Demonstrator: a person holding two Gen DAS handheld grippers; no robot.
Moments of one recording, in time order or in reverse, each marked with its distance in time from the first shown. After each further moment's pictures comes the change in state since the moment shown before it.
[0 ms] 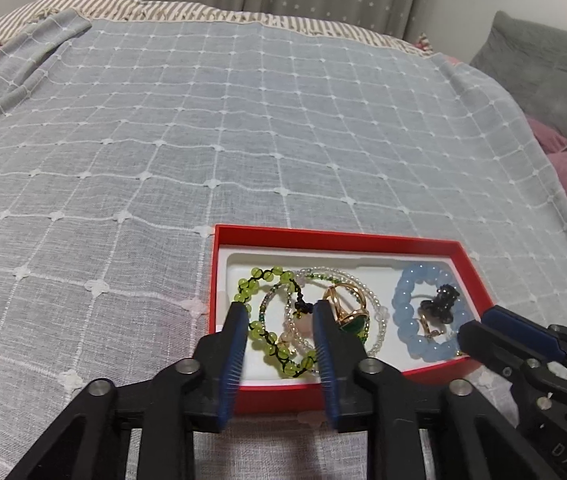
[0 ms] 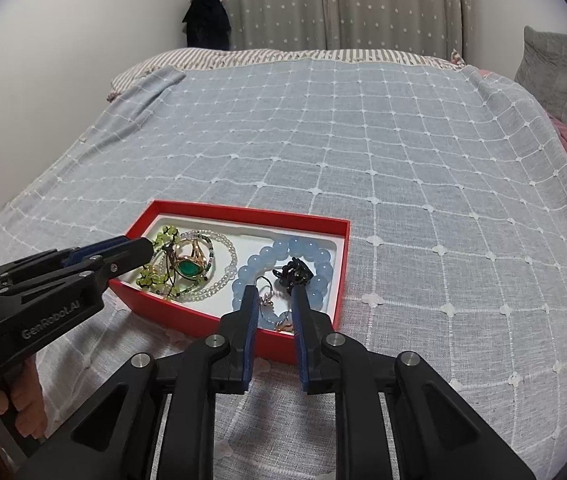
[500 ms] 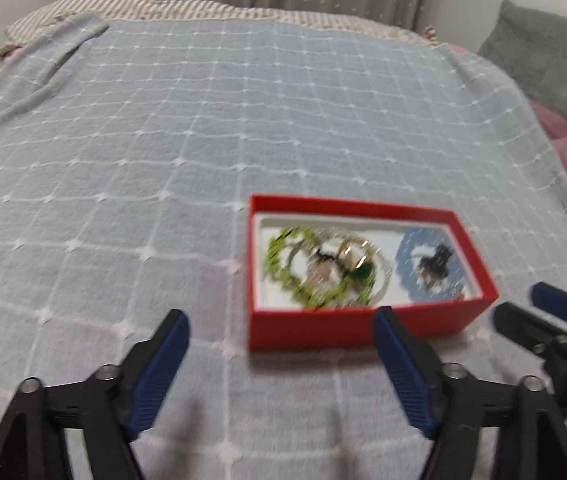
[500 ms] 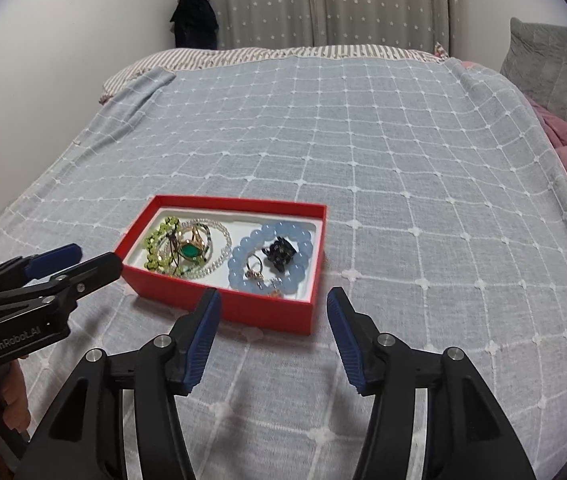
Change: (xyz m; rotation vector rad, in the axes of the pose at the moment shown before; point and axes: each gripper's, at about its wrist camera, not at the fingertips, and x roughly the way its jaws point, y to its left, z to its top) left arm -0.043 0.004 -0.019 0.013 0.038 0.077; right arm -0.040 -0.007 -0.014 0.052 0.033 -0.036
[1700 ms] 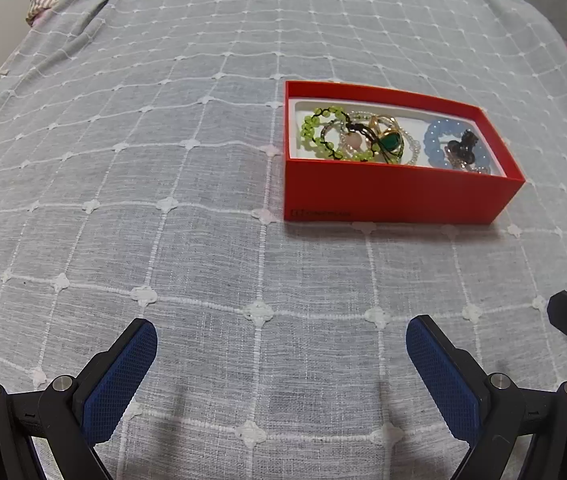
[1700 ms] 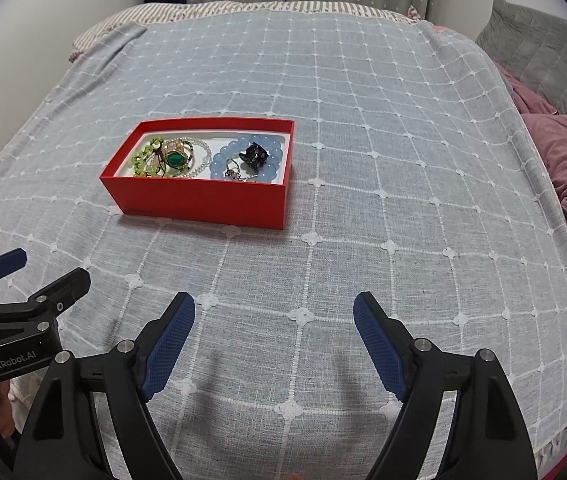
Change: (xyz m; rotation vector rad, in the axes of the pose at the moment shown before) left arm -0.014 -0.006 -0.044 0.018 0.183 0.126; right arm -0.029 0.011 -0.039 0.002 0.177 -0.132
